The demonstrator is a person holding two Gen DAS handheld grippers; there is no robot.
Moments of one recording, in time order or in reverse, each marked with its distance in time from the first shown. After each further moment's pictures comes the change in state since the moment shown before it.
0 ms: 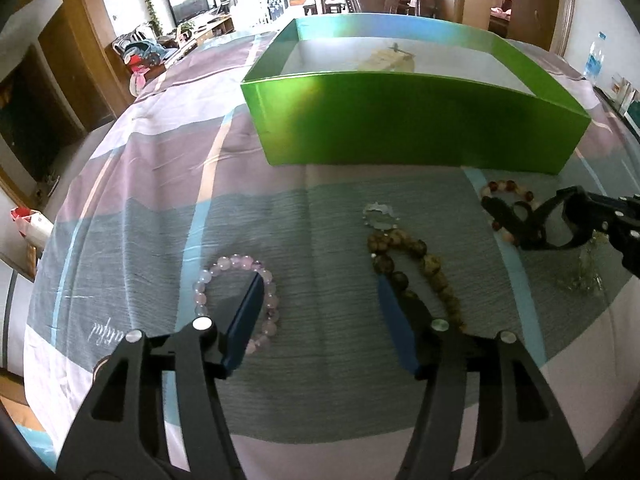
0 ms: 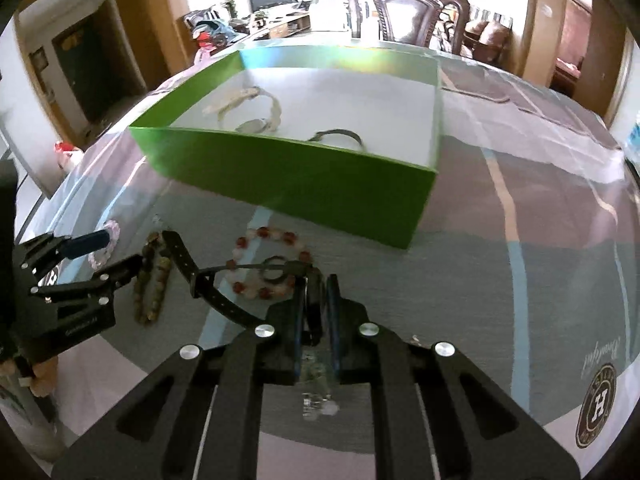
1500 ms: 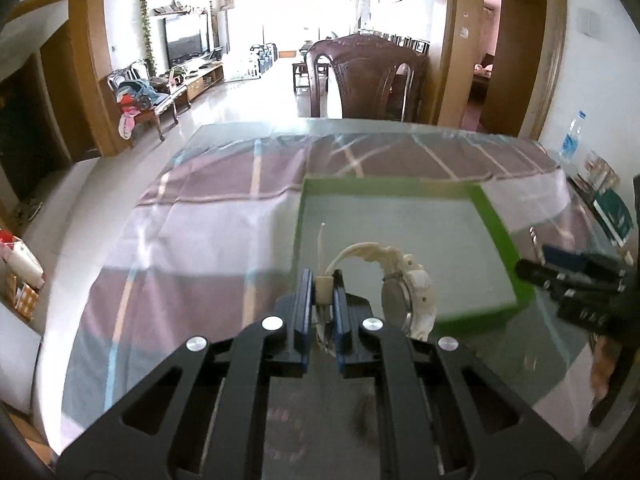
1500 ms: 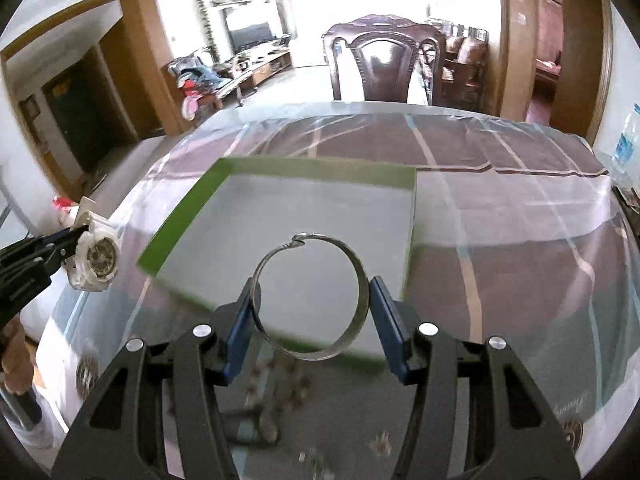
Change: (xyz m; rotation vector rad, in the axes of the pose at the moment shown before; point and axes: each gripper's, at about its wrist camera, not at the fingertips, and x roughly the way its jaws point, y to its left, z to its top) left arm -0.068 0.043 0.141 -0.043 -0.209 -0.098; right arm -0.033 -0.024 0.105 0.117 -0.134 -0.016
